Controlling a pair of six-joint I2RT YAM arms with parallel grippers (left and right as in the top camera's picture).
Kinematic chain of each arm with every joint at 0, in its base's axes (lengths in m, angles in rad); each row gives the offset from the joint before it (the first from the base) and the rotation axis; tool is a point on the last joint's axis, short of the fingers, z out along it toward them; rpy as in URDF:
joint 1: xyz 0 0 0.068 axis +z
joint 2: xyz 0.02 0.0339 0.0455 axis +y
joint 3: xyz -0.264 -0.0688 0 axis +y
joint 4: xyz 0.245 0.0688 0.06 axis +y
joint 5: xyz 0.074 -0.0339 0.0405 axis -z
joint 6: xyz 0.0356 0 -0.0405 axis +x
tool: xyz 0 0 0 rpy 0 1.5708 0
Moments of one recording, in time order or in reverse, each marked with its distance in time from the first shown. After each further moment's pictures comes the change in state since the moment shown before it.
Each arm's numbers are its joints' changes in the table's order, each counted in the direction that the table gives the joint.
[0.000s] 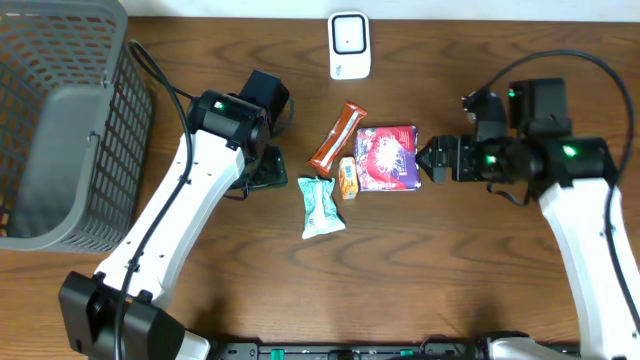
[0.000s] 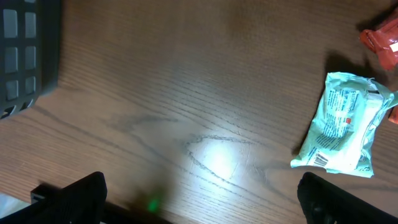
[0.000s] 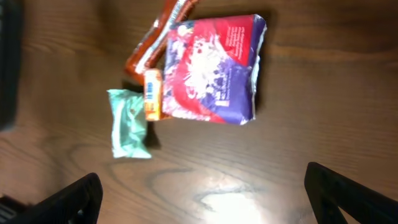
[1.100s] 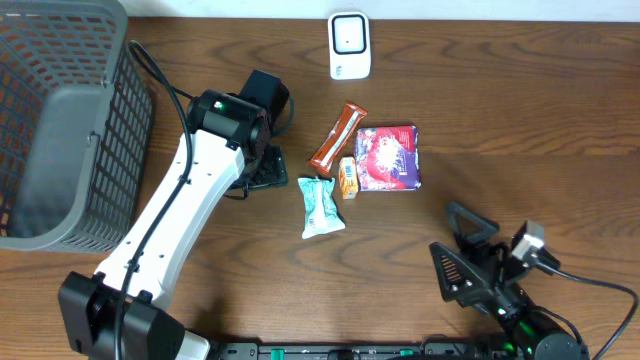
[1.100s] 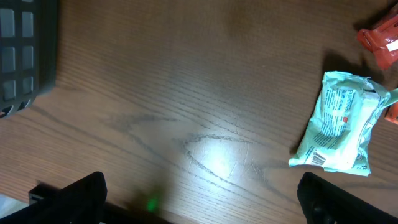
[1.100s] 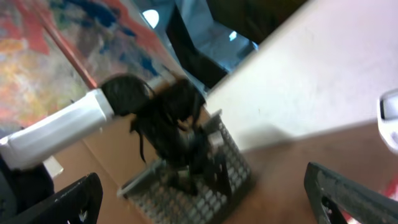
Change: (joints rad) left arm 0.000 0.000 -0.002 0.000 0.007 0.000; right arm 0.001 -1.390 1.293 -1.530 -0.252 0.914
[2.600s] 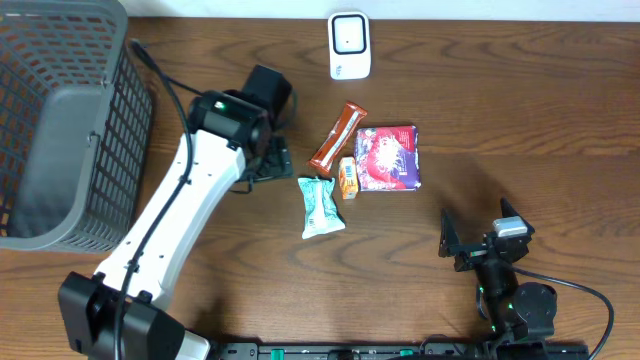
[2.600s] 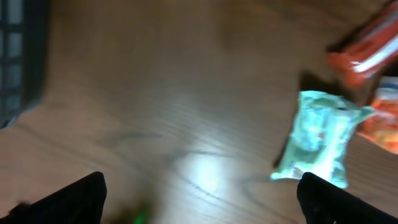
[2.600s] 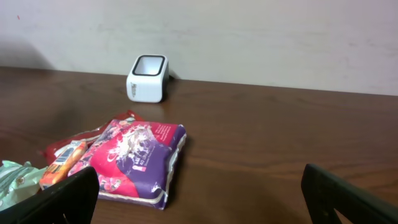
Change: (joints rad) left arm -0.003 0.000 -0.003 -0.070 0.008 0.002; right arm 0.000 0.000 0.009 0.571 0.533 -1.009
